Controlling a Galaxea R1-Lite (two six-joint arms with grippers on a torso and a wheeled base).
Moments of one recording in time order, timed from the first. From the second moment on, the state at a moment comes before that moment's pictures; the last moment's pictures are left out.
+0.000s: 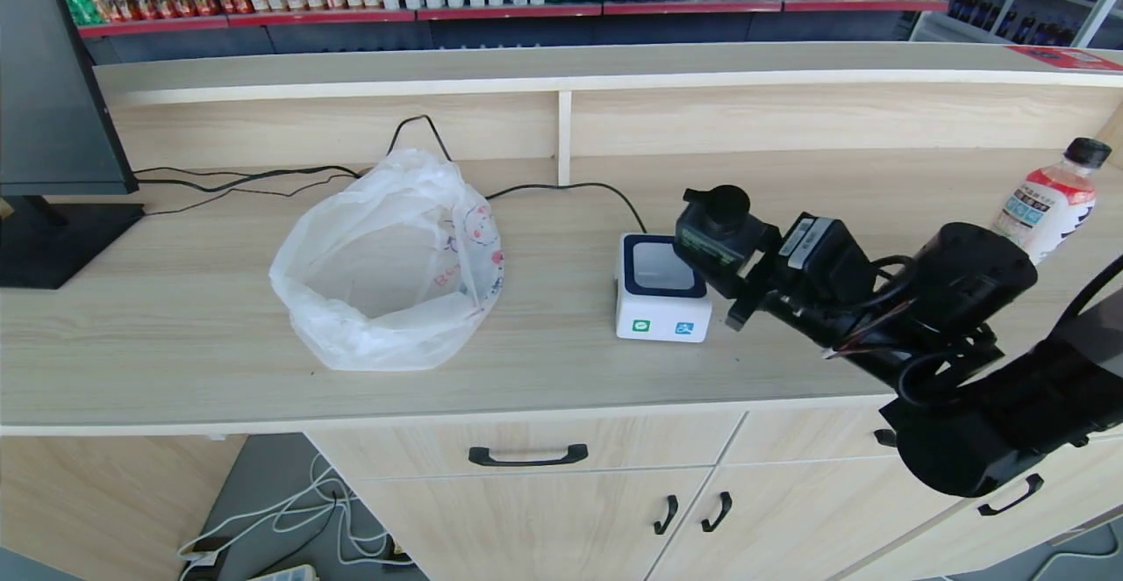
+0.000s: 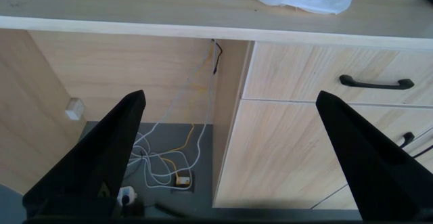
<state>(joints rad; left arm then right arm) 0.00 0.00 0.00 0.01 0.00 0.00 0.36 1.97 -0.77 -1.57 0.49 -0.62</state>
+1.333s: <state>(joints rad) 0.00 0.00 0.00 0.01 0.00 0.00 0.35 1.53 -0.29 -1.57 0.32 -0.22</state>
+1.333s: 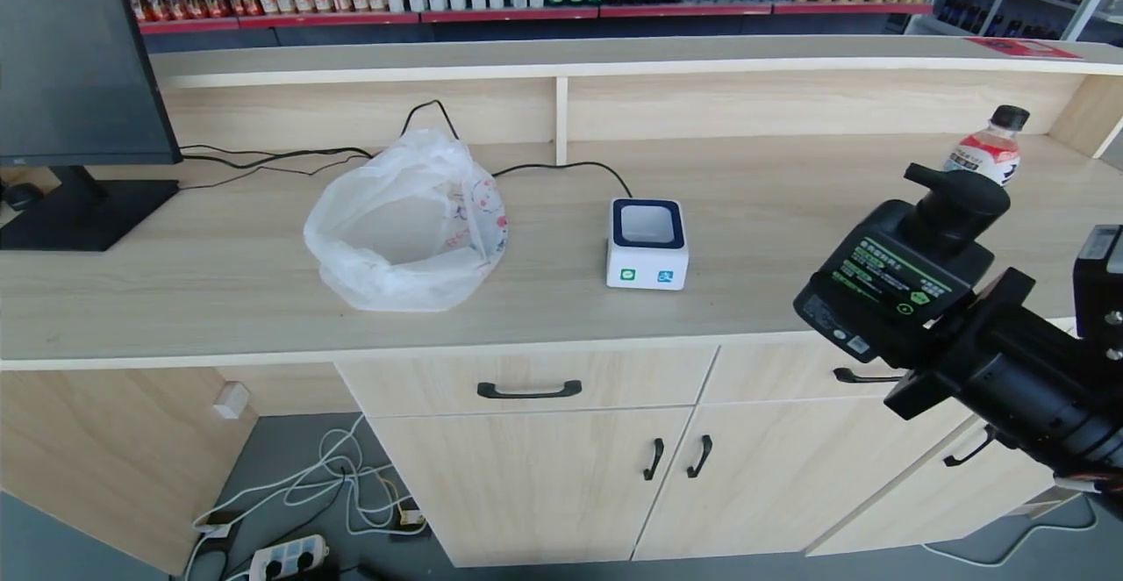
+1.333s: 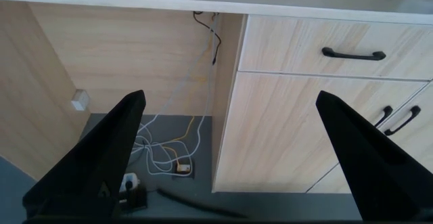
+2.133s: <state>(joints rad) 0.00 0.00 0.00 0.01 0.00 0.00 0.32 1.54 -0.35 -1.57 0.32 -0.20</state>
